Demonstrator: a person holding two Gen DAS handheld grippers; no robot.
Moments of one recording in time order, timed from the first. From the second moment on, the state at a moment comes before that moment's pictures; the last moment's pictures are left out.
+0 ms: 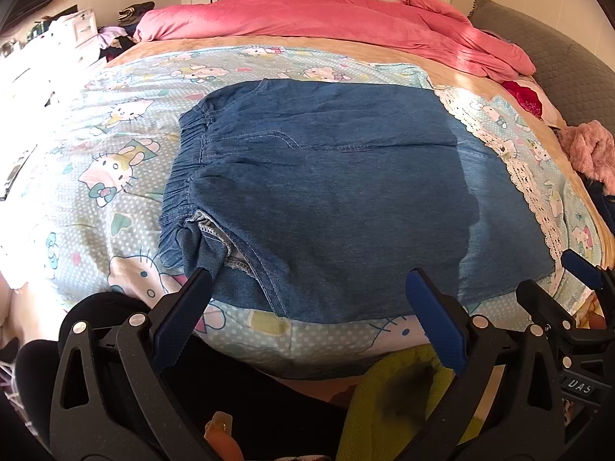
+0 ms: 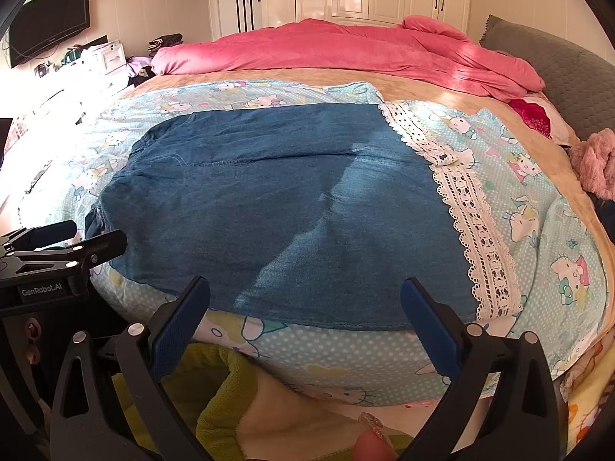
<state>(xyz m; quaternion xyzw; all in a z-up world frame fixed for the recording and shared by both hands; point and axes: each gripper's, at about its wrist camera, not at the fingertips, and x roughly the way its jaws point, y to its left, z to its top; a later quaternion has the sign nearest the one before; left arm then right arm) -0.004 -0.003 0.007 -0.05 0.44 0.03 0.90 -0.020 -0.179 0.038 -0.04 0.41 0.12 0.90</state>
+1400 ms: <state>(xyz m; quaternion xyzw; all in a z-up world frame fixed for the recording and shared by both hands) 0.029 0.026 0.000 -0.07 0.46 0.04 0.89 0.039 -0.155 0.045 -0.04 0.41 0.15 0.90</state>
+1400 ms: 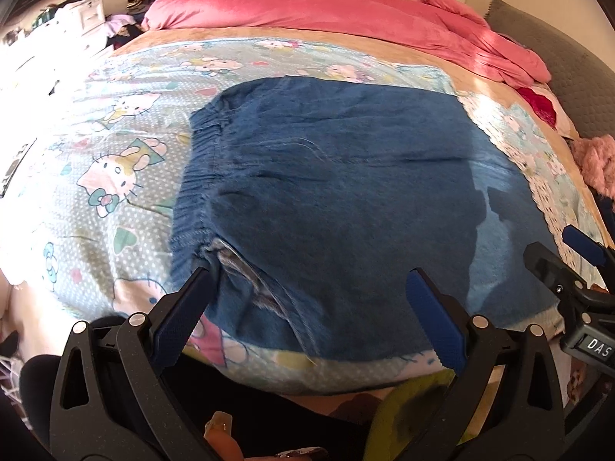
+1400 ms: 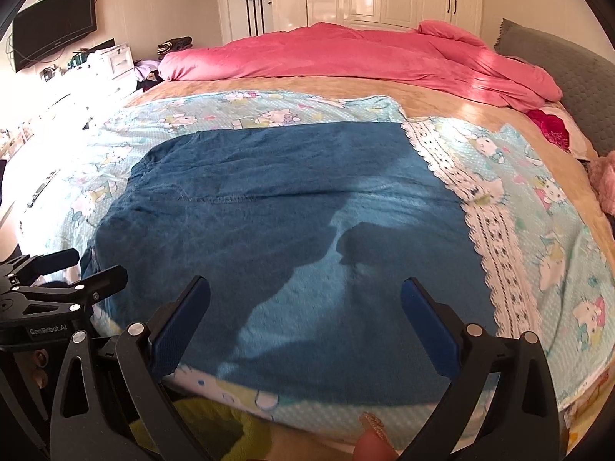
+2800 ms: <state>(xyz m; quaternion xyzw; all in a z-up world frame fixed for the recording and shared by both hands) 0.205 0.161 -0.034 -0.07 0.50 0.08 0.86 0.297 0.008 0.002 -0.22 0.45 0.29 0.82</state>
